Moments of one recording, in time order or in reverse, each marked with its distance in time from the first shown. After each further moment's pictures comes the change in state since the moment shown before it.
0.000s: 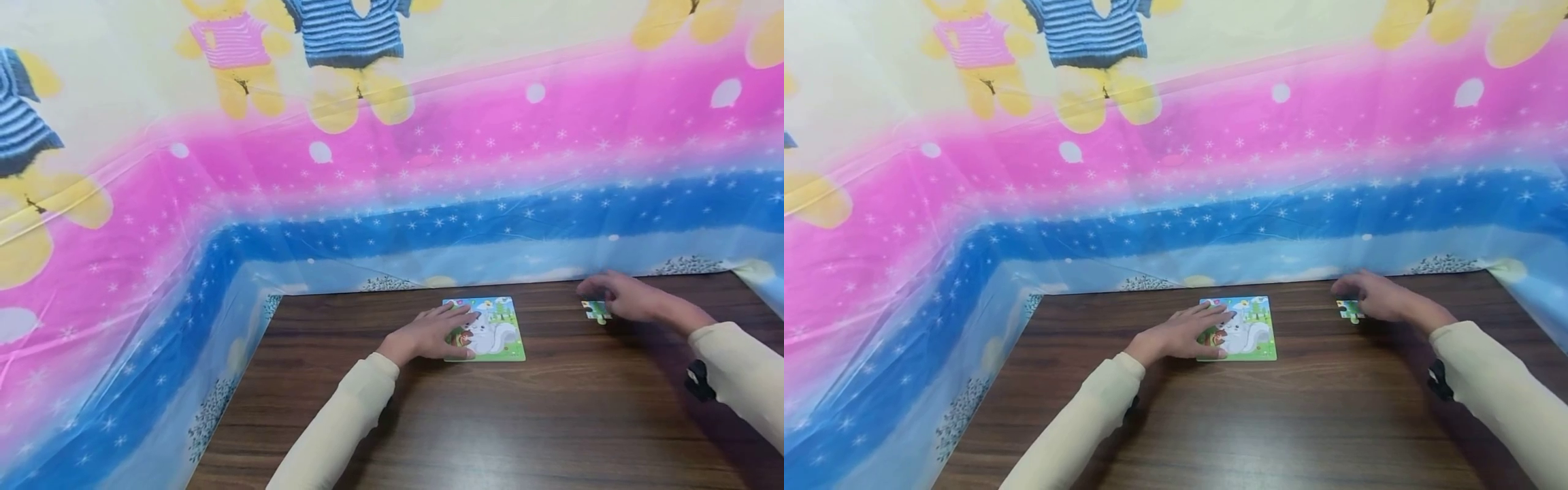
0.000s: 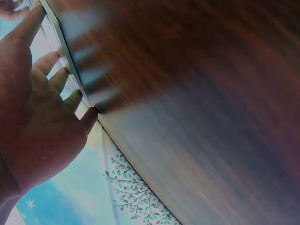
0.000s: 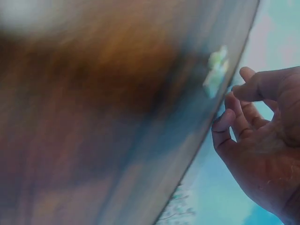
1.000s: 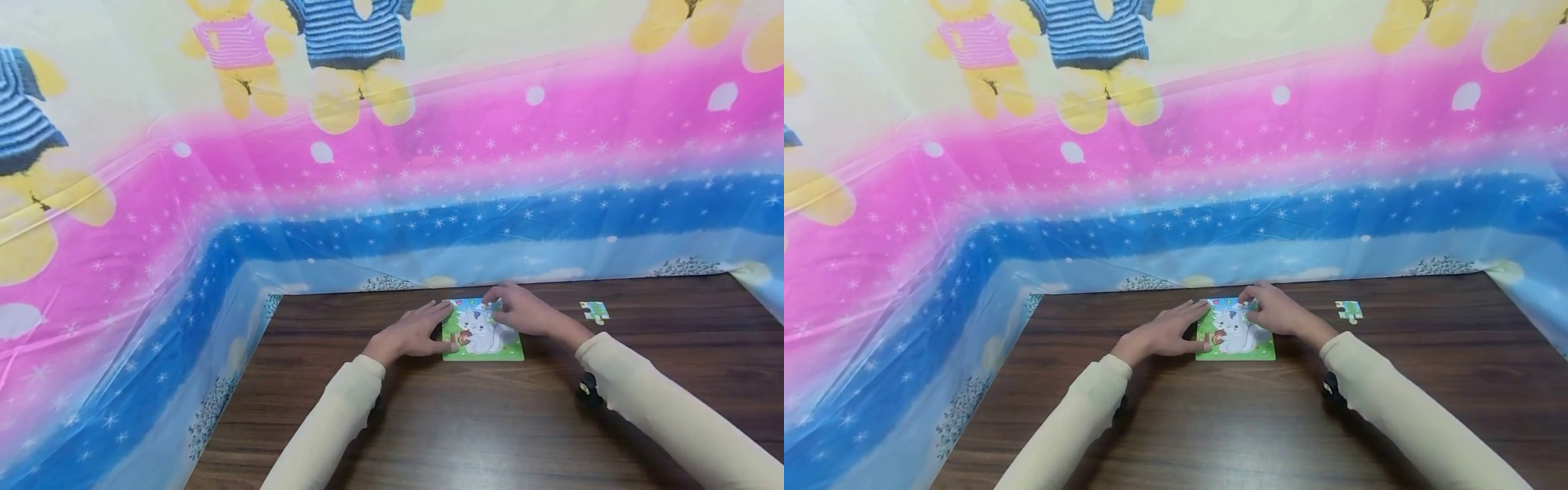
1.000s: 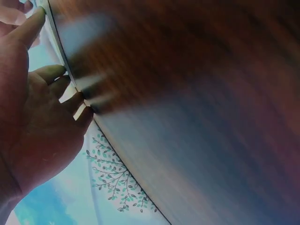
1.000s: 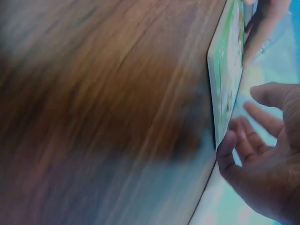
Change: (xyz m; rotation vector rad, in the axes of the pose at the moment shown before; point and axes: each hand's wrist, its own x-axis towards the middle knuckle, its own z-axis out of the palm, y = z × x) left_hand -0.011 -0.022 0.000 -0.031 0.049 -0.079; right_hand 0.079 -0.124 0.088 0.059 0.045 -0.084
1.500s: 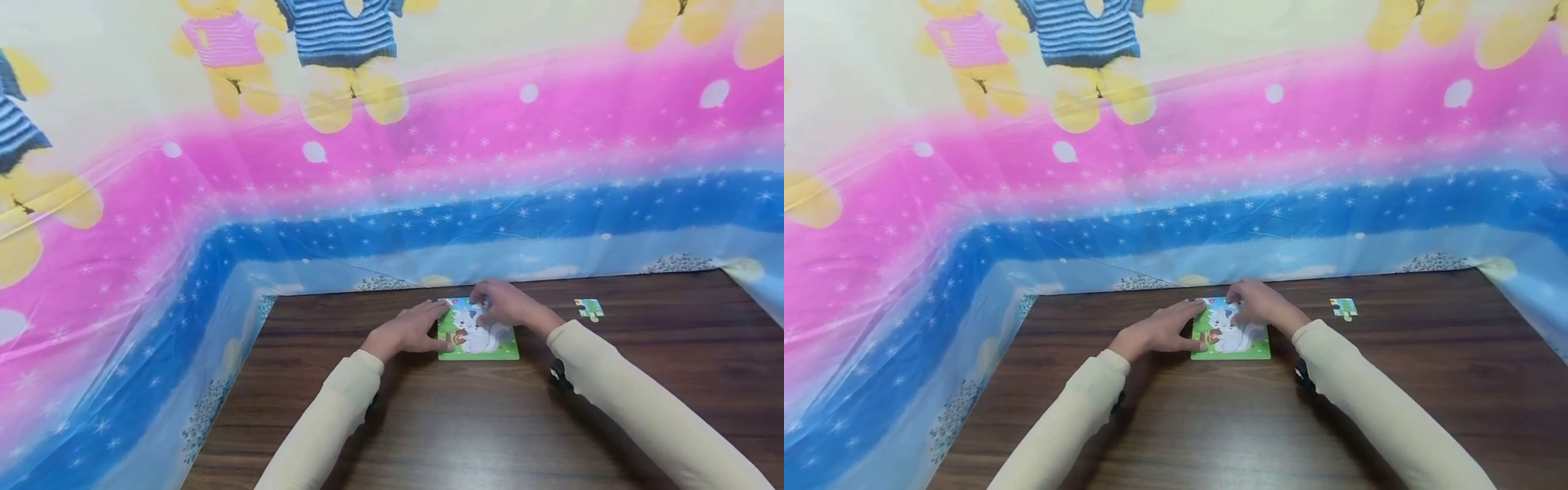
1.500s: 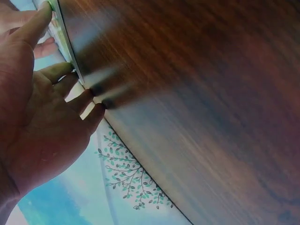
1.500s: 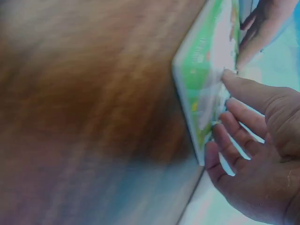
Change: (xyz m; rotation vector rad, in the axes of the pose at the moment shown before) left_hand 0.004 0.006 -0.008 0.003 -0.035 -0.015; right_hand 0.028 -0.011 0.005 -0.078 -0.076 0.091
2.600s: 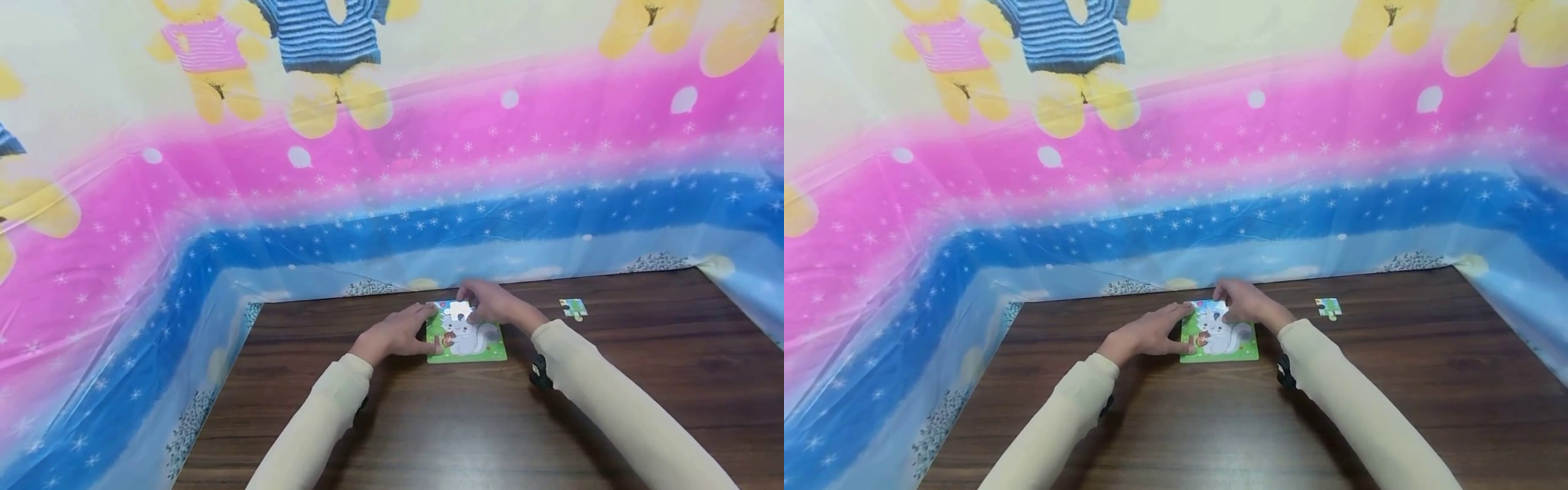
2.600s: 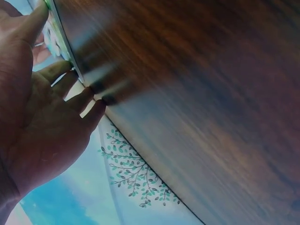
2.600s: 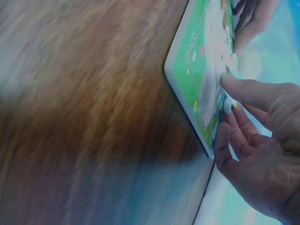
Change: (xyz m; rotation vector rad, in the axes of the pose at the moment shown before) left_hand 0.003 0.002 -0.002 0.011 0.005 -0.017; right_hand 0.005 0.007 -0.001 0.150 -0.005 0.046
